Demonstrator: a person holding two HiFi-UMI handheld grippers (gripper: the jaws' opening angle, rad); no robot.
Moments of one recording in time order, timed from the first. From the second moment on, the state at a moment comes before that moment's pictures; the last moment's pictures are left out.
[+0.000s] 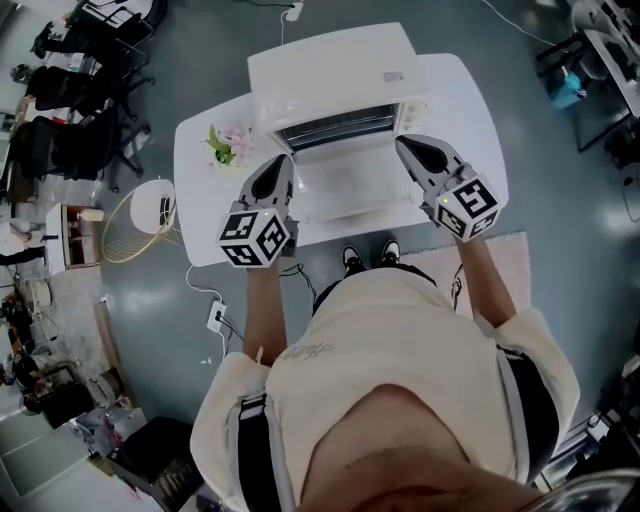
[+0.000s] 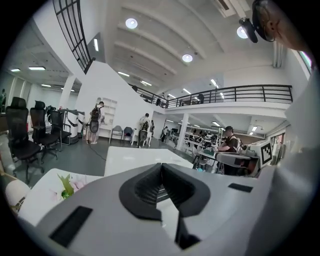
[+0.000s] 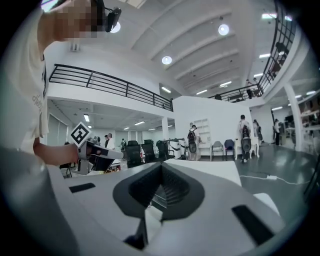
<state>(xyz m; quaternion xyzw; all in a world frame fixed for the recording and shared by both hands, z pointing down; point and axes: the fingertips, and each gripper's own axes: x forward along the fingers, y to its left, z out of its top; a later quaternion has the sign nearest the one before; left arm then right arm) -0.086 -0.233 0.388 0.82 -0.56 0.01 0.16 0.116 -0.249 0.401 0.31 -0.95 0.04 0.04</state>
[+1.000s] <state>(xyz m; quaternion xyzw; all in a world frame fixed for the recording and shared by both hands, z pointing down) -0.102 -0.256 0.325 0.81 -0.58 0.01 0.05 0.132 -0.272 0.332 0.37 -0.93 -0.01 0.03</state>
